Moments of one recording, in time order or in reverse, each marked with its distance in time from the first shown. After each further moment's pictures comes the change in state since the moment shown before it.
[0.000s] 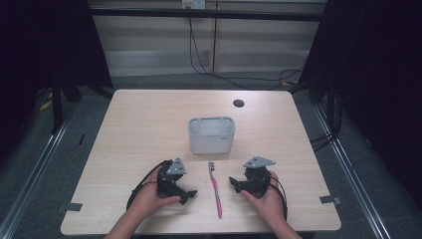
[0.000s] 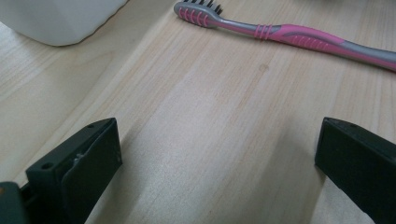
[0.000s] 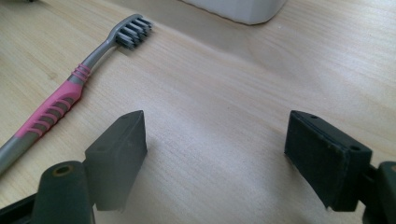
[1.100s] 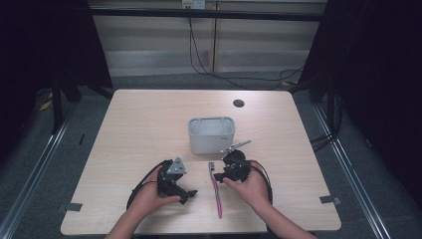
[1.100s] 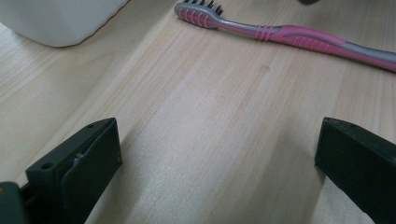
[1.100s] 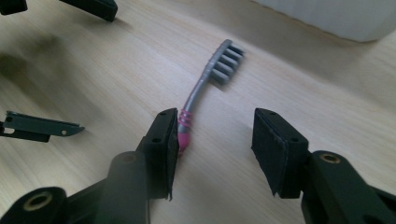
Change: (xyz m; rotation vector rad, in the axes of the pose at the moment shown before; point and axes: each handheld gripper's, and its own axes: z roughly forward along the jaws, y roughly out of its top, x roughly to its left) left arm 0.001 0.000 0.001 0.000 -0.004 0.001; right arm 0.037 0.068 0.012 0.272 0.160 0.082
